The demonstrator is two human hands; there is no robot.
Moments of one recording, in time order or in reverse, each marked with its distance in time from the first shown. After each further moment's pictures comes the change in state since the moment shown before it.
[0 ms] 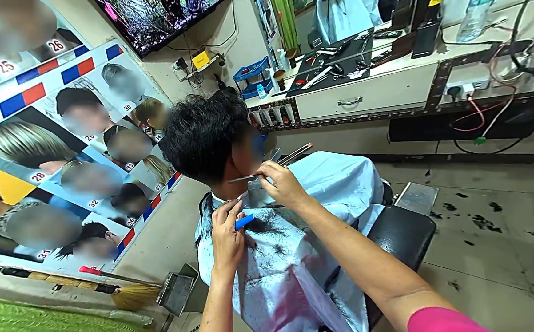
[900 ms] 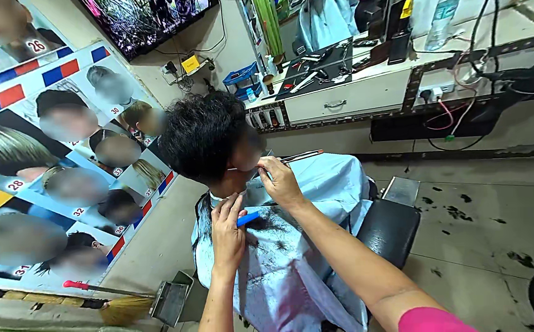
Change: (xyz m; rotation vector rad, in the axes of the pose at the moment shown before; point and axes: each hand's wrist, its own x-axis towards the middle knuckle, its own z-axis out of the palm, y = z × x) left_hand 0.005 -0.002 -0.002 0.013 -0.018 0.057; right_hand -0.001 -0.020 0.008 -0.081 0.257 0.041
